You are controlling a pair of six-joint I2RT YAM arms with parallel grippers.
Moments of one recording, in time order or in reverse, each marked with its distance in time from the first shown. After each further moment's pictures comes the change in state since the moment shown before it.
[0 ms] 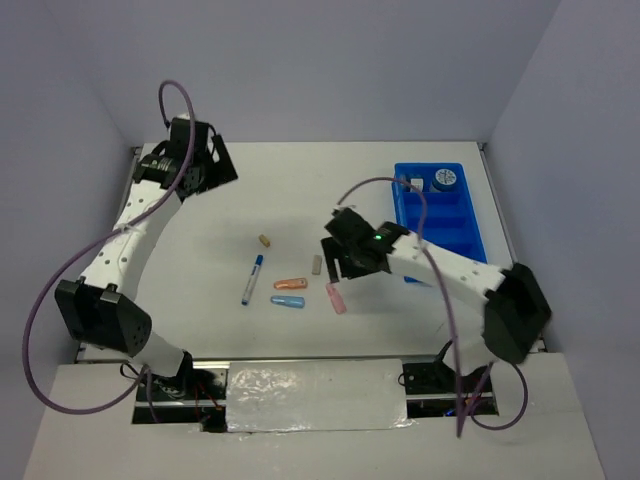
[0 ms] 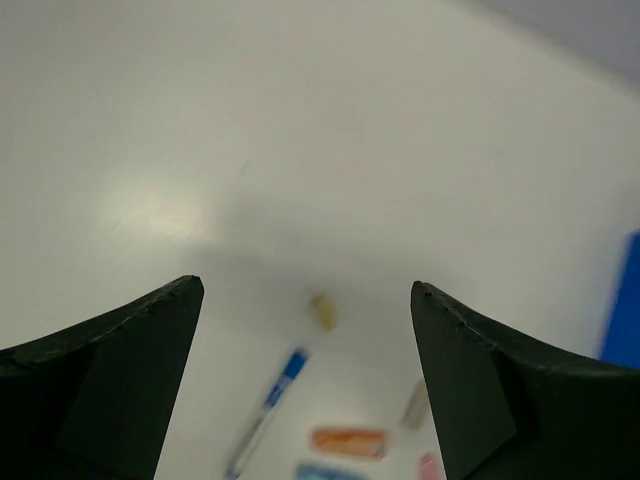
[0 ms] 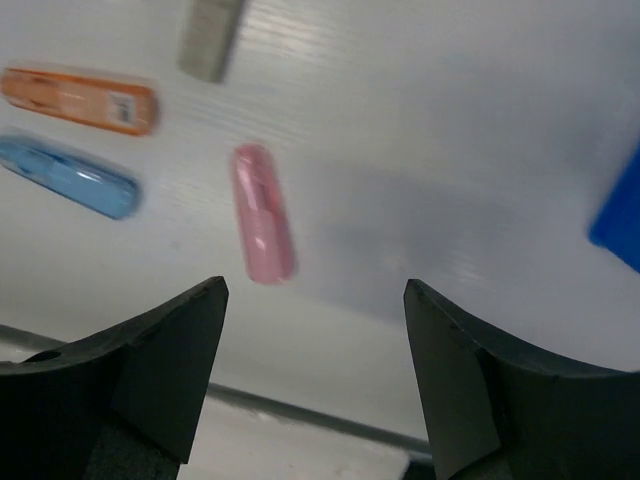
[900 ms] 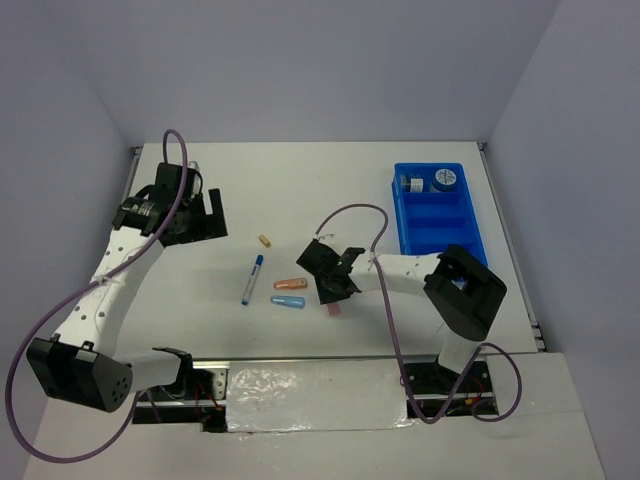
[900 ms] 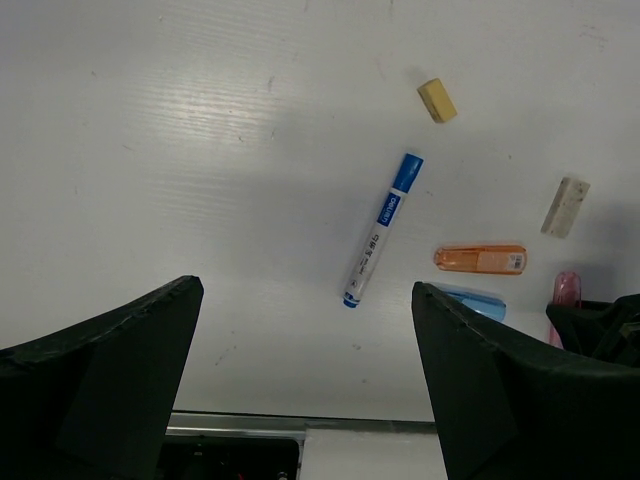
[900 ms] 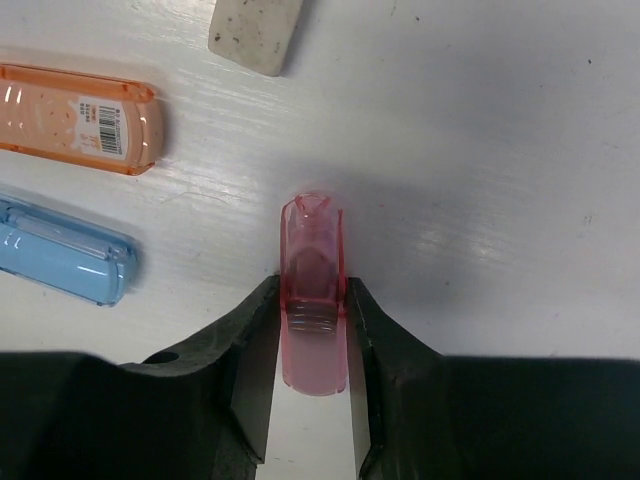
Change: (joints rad) left arm 0.034 -0.369 -0.458 -0.244 0.132 0.184; right arm 0.197 0.389 0.005 0.232 0.066 0.158
